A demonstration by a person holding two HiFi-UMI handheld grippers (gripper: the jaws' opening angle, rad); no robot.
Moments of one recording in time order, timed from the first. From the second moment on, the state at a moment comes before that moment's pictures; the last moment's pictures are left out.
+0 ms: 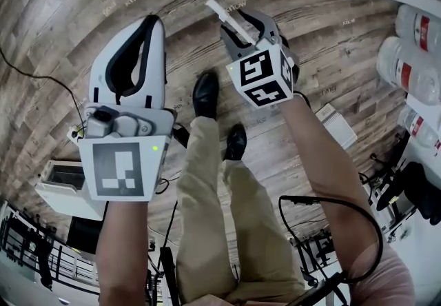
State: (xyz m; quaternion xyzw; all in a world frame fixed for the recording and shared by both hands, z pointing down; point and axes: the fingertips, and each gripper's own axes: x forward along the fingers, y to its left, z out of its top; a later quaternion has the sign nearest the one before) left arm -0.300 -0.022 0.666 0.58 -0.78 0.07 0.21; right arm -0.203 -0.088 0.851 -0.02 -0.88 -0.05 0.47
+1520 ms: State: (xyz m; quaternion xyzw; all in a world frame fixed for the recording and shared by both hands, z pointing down) left arm -0.307 -0.009 0.726 0.58 -0.77 0.09 0.25; right arm -0.204 -0.092 1.001 -0.02 -0.82 -0.06 0.57
